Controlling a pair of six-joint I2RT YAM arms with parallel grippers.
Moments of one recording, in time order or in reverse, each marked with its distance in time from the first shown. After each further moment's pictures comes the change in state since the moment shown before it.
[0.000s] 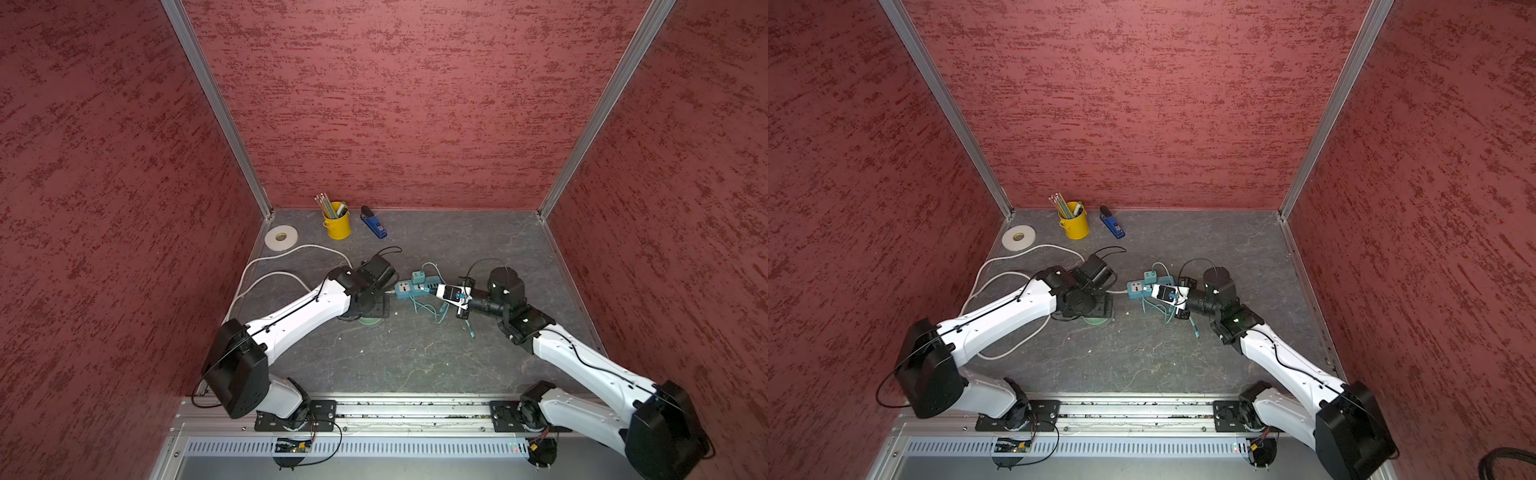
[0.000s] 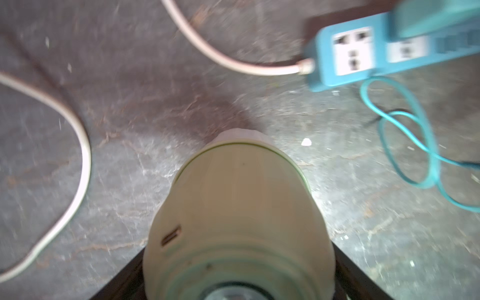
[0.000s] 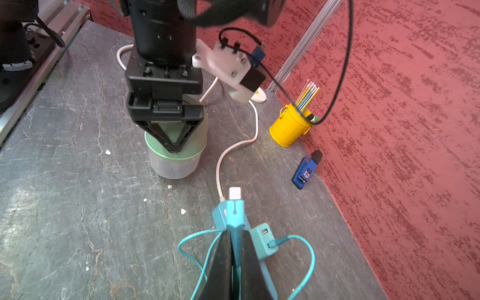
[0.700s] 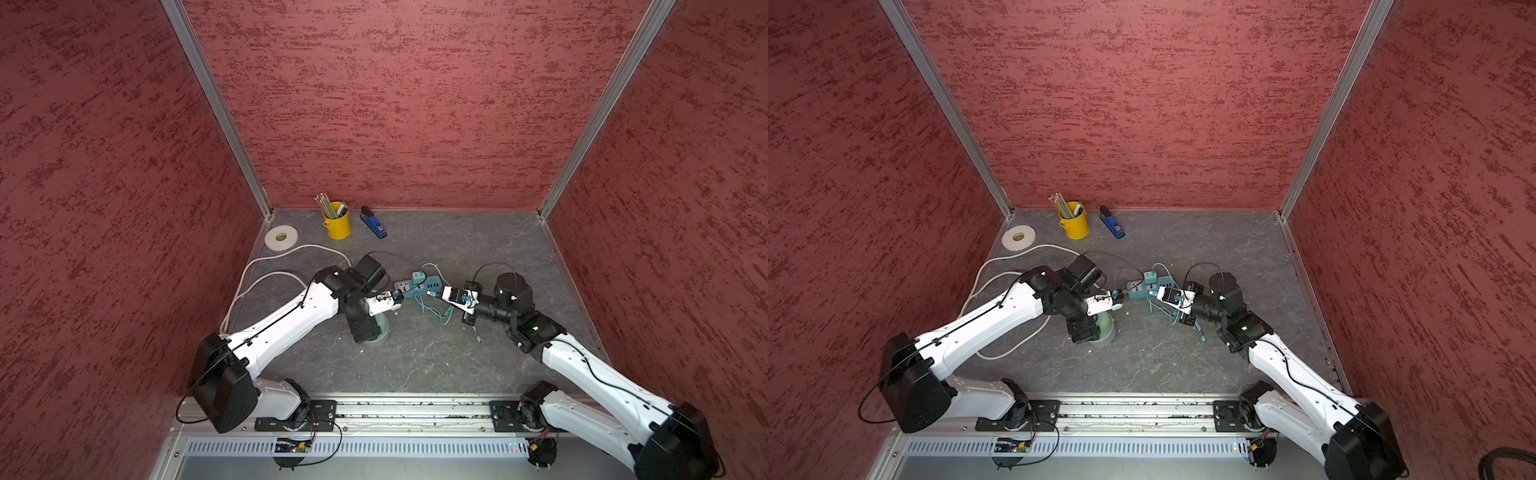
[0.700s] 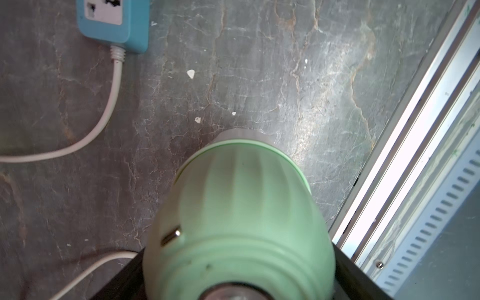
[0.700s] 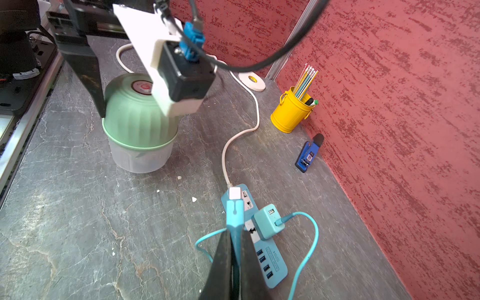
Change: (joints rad) left arm 0.026 -0.040 0.006 -0.174 0.240 1.164; right arm 0.000 -0.090 -0.016 -0.109 0.037 0.054
